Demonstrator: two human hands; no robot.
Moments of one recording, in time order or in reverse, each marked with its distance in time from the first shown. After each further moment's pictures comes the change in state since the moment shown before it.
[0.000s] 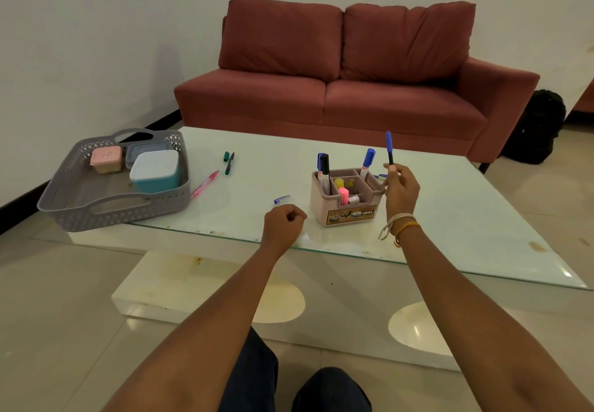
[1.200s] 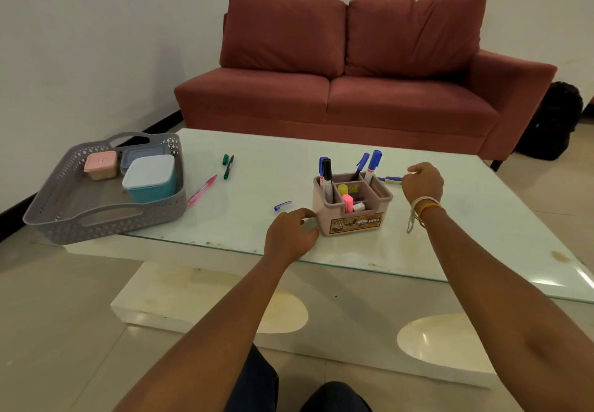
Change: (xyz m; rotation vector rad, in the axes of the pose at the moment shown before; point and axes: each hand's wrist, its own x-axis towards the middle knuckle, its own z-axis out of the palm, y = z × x) left_hand 0.018 -0.006 0.015 0.383 -0.101 0.074; right_hand 0.080 0.024 -0.009 -0.668 0.017 0.068
